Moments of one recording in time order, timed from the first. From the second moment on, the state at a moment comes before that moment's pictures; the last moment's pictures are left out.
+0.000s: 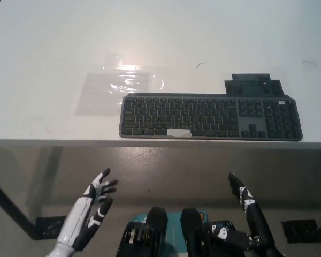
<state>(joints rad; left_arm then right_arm) 0.05 0.19 -0.12 -0.10 0.32 -0.25 -0.03 -0.03 -0.04 0.14 0.31 -0.15 -0.37 -0.03</state>
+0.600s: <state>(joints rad) -0.19 0.18 -0.25 -0.26 0.70 -0.14 -0.10 -0.03 -0.04 0.14 0.32 -0.15 -0.38 -0.03</state>
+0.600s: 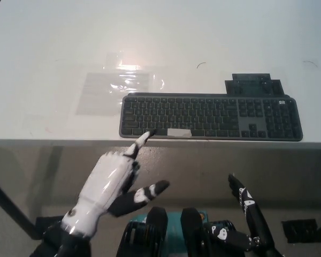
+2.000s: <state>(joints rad) -0.50 0.13 -0.45 0.29 0.95 0.09 -0.15 -0.05 -0.04 0.14 0.30 -0.19 -0.40 -0.03</state>
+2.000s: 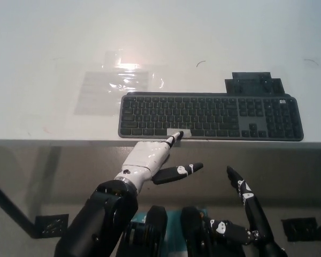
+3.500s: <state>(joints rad) -0.09 0.22 -0.34 -0.62 0.60 0.03 -0.15 -0.03 -0.04 0.14 0.32 -0.19 -0.40 -0.03</state>
